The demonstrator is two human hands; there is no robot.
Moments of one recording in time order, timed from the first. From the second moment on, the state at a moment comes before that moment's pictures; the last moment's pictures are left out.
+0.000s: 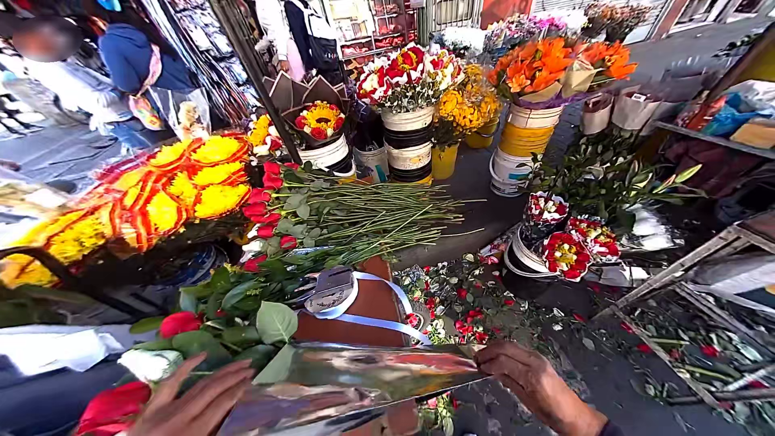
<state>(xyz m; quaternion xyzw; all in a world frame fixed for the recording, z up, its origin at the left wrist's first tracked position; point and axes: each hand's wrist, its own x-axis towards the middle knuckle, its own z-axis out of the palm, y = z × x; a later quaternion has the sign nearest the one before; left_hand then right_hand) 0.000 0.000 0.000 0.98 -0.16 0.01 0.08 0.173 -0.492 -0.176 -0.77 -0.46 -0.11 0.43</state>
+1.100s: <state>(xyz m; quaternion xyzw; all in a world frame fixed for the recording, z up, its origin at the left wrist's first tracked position) 0.117 -0.062 -0.059 0.94 0.23 -0.10 0.24 0.176 -0.487 -0.160 -0.81 -0.26 0.14 0.50</state>
